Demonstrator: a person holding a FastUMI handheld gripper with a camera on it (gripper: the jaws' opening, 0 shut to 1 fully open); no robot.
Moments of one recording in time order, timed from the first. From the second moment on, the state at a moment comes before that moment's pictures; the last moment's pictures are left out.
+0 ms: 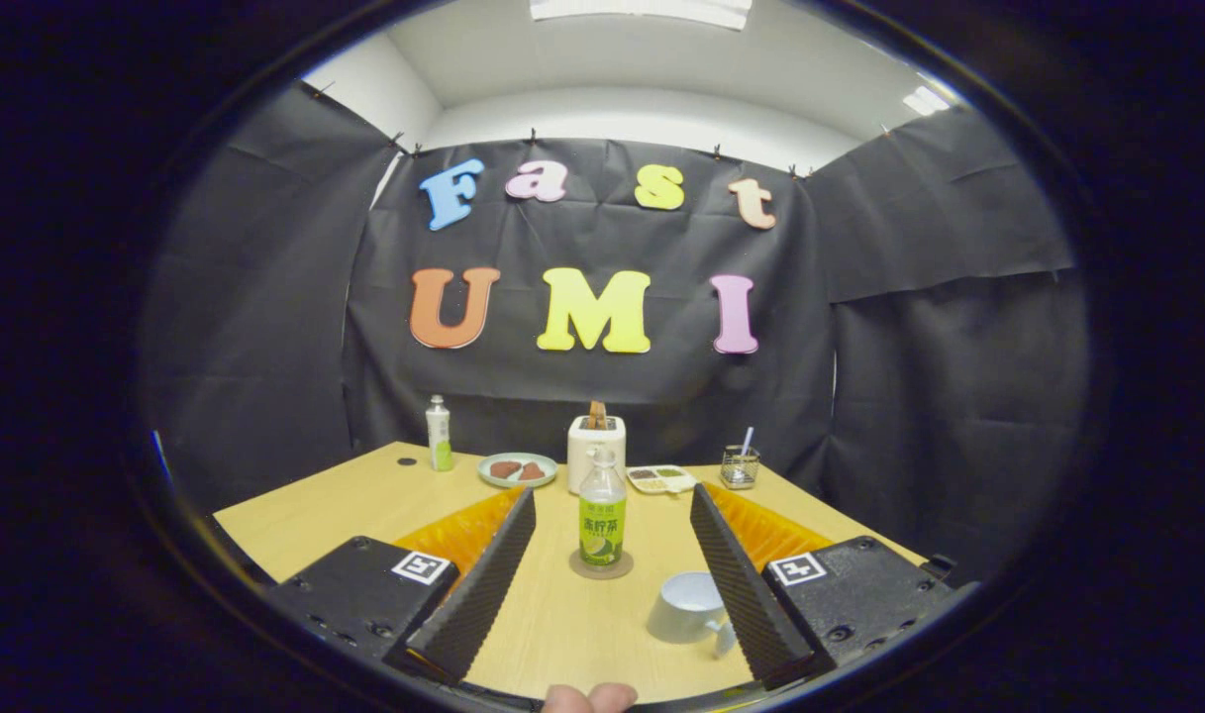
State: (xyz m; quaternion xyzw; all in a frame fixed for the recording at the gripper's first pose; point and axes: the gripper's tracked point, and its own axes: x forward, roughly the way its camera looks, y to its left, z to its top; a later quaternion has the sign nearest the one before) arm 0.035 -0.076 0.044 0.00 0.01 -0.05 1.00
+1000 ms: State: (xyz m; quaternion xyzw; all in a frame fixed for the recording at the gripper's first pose) arm 0.002 -0.025 -0.020 0.00 0.00 -0.02 1.00
